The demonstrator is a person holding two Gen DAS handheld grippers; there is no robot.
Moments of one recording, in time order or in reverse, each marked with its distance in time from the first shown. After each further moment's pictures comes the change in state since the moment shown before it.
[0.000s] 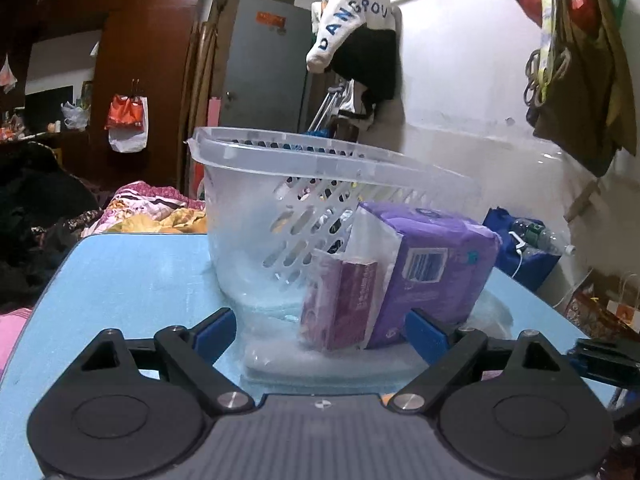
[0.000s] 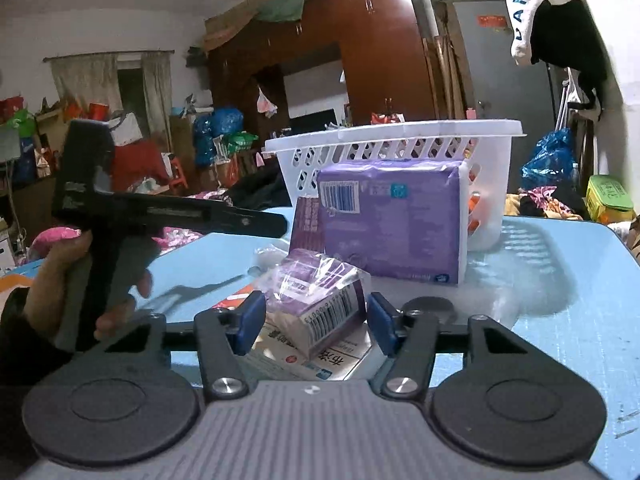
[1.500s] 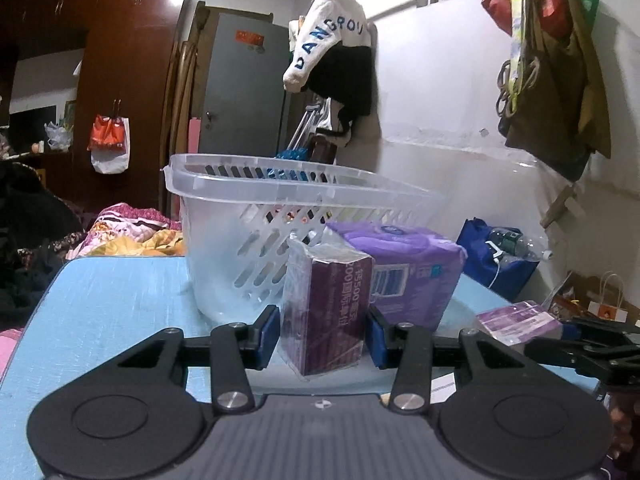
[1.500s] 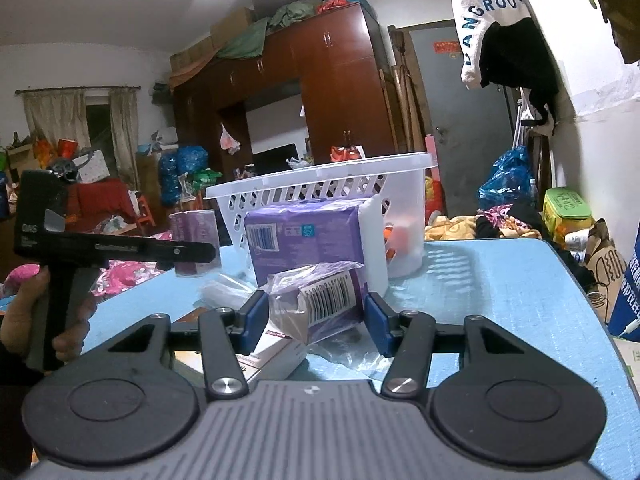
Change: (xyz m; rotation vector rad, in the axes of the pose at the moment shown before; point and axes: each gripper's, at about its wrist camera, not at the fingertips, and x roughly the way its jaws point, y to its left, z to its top) left arm -0.021 -0.020 0.004 0.039 -0.066 -0.052; right arm -0.036 -0.037 0.003 0.054 -0.106 -0.093
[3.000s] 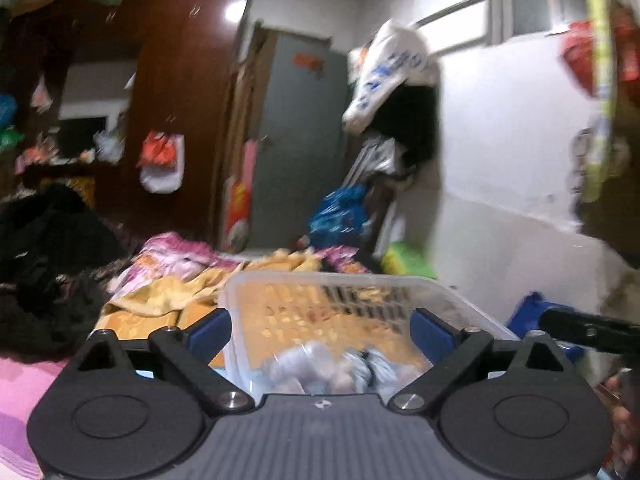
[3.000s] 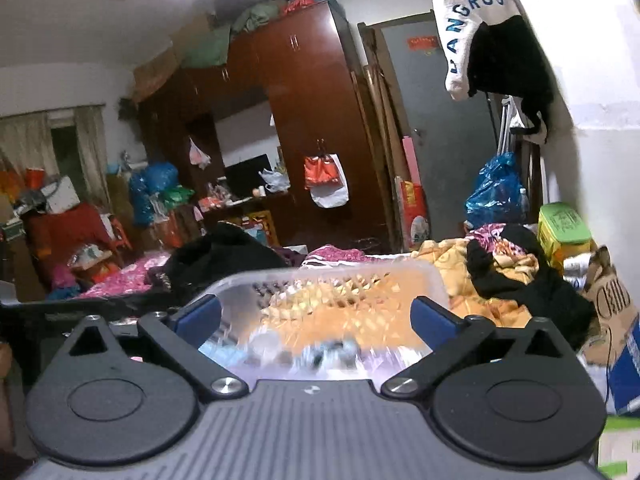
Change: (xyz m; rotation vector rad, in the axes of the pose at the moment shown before) left arm 0.026 0.027 0.110 -0.081 -0.080 0.133; right arm 0.083 -0.012 0.133 0.082 0.010 -0.068
